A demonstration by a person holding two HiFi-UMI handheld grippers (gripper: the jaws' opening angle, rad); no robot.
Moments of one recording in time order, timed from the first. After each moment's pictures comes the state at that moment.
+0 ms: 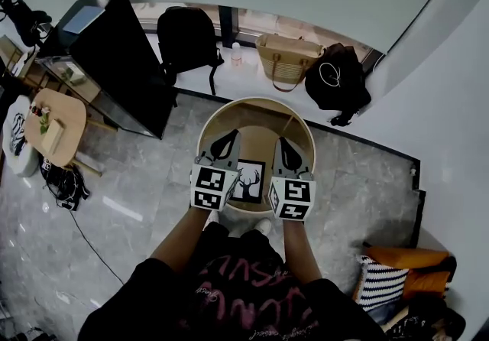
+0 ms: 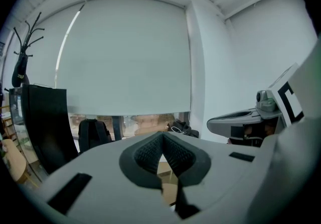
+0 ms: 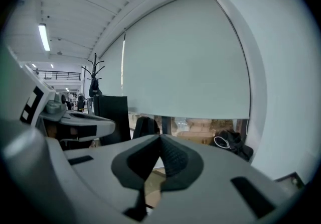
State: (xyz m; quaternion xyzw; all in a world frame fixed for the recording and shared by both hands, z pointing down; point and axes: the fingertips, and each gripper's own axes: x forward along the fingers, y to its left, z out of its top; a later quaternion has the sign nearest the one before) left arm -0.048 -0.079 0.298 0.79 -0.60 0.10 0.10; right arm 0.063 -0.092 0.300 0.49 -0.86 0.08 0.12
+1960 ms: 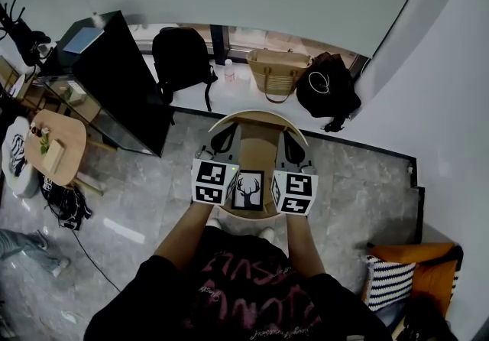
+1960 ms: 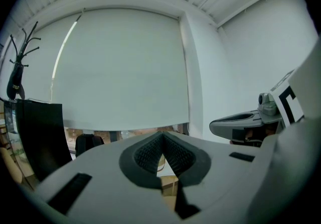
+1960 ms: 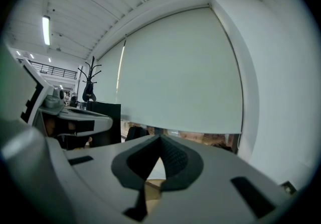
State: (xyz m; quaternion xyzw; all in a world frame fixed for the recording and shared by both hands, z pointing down) left arm -0.047 -0.092 0.238 0.80 -0.59 0.07 0.05; right arm 0.072 -0.100 0.245 0.53 -0.84 0.03 0.09
